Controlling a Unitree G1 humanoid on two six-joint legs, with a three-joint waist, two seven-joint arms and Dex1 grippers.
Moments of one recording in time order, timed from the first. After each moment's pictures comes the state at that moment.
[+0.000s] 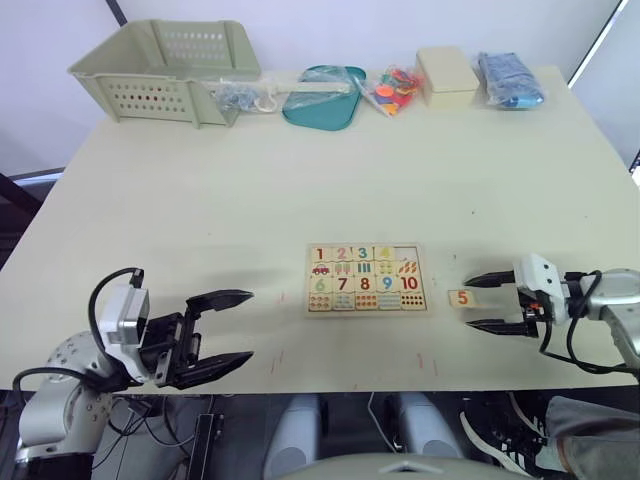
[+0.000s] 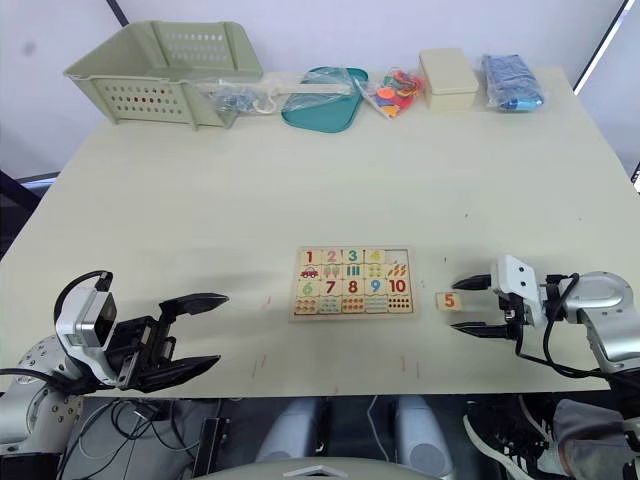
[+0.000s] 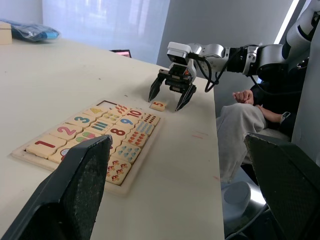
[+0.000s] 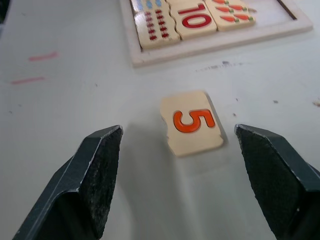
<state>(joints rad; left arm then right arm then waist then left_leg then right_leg) 0.19 0.70 0.32 -0.14 -0.81 0.15 -1.54 -0.21 -0.84 0.06 0.19 0.35 -0.02 1.40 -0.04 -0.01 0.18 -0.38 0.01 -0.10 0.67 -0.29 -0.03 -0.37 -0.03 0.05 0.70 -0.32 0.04</state>
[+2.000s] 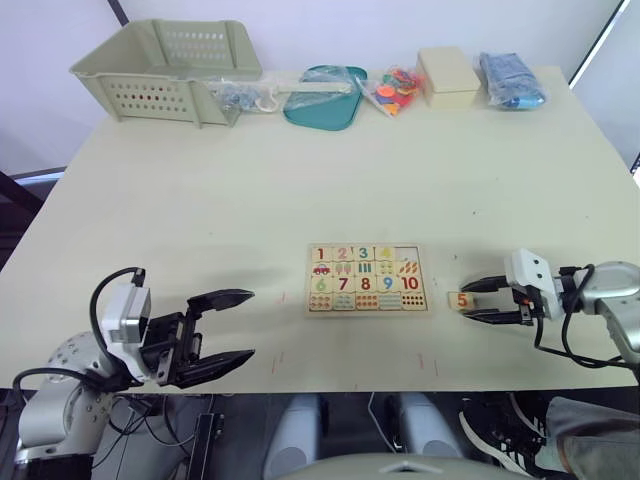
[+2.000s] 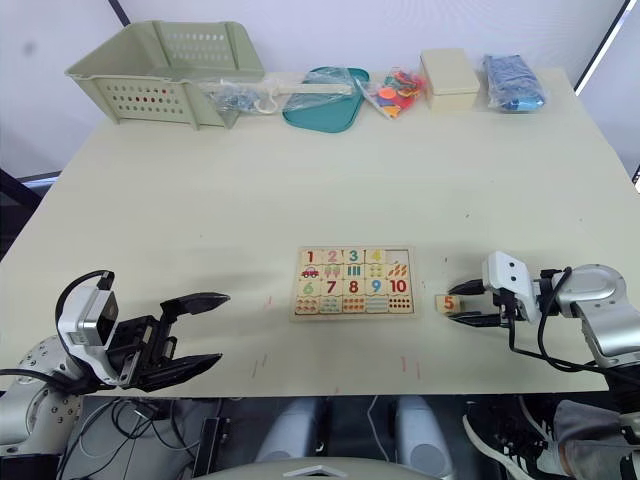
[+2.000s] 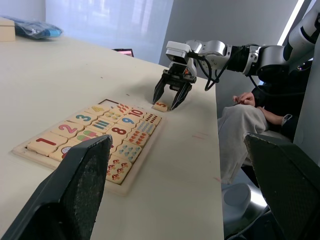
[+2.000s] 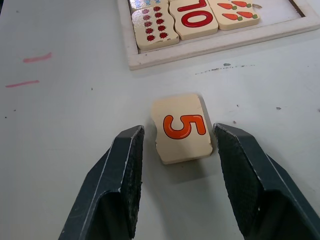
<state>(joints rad) 0.19 0.70 0.33 -0.15 -0.81 0.17 -1.52 -0.23 -0.86 0.06 0.12 0.28 0.07 1.39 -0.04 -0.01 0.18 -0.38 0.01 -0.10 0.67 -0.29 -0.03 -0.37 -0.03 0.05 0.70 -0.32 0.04</state>
